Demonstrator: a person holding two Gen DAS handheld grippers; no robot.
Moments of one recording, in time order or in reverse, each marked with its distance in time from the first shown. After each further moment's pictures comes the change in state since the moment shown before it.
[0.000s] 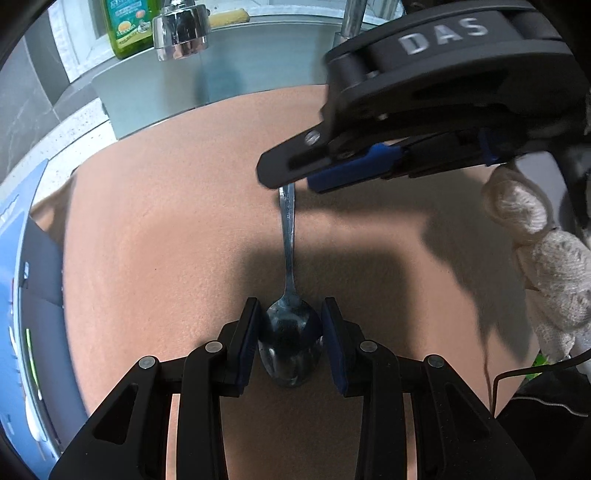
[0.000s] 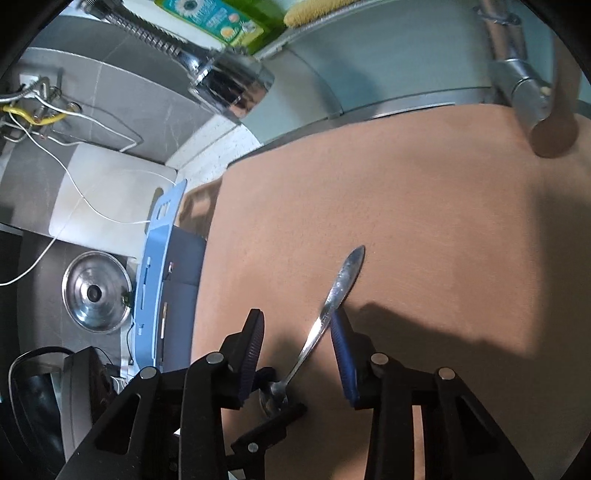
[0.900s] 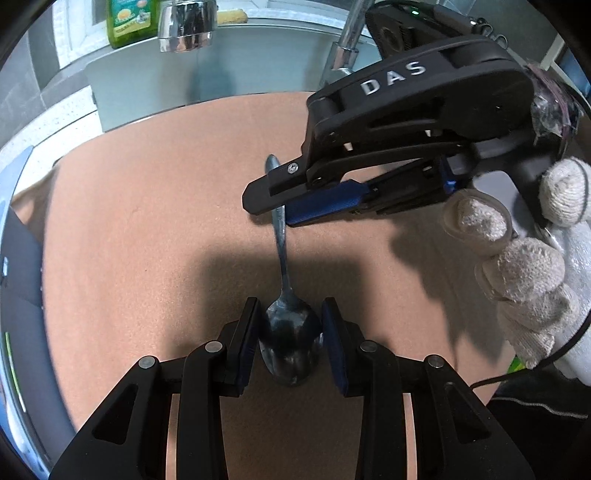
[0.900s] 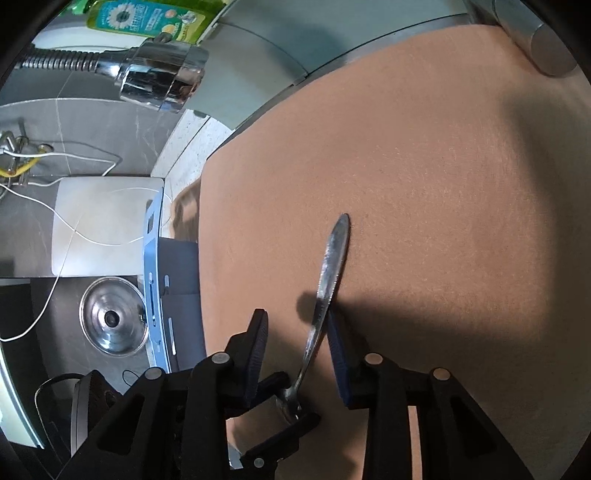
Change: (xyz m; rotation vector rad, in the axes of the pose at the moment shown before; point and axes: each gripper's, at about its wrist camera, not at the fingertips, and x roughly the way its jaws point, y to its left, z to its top) left arm 0.004 0.032 -0.002 -0.018 -0.019 -0.135; right arm 0.023 -0.021 0.002 0.182 0.073 0.060
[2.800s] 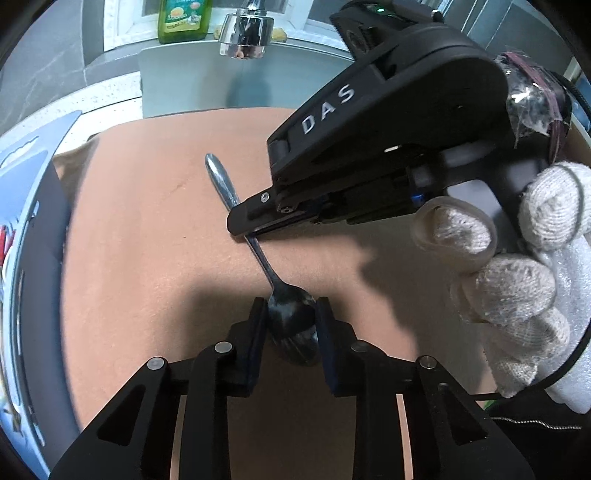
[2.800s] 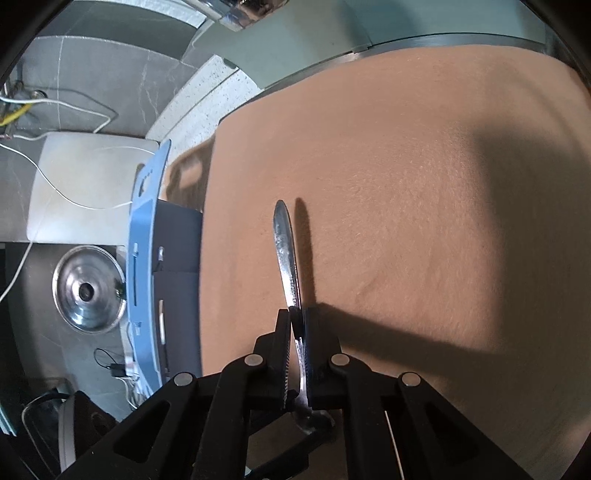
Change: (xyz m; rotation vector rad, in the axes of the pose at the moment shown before) left arm -0.033 -0.002 -0.044 -0.124 -0.104 0.008; right arm 0.033 0.050 -0.004 -0.108 0.053 -0.081
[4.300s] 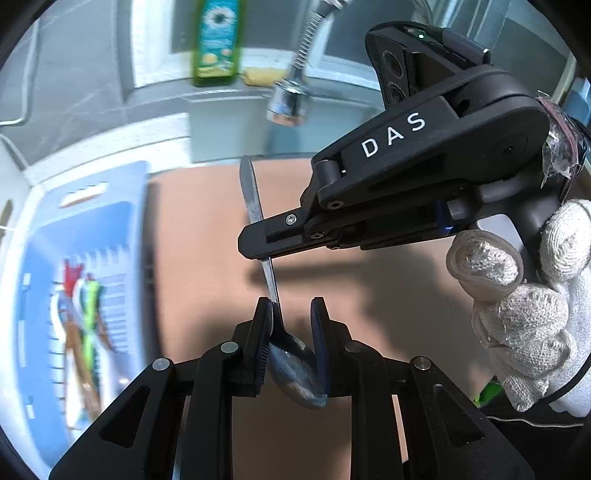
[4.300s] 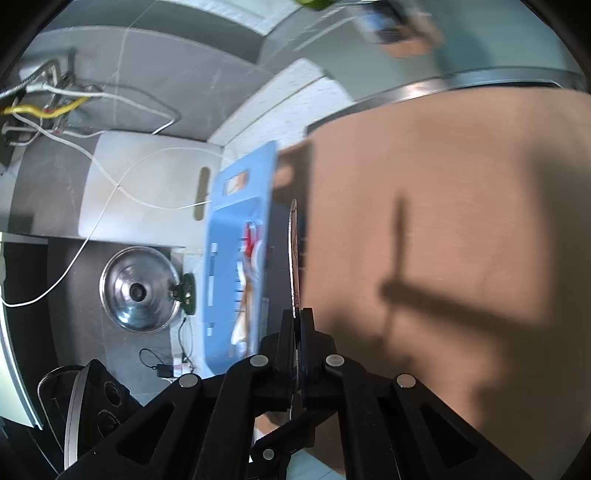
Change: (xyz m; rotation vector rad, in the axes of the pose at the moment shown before) left arm -0.089 0.038 0.018 0.029 -0.066 0.063; right arm -0.008 0.087 -0.008 -0.033 -0.024 0.175
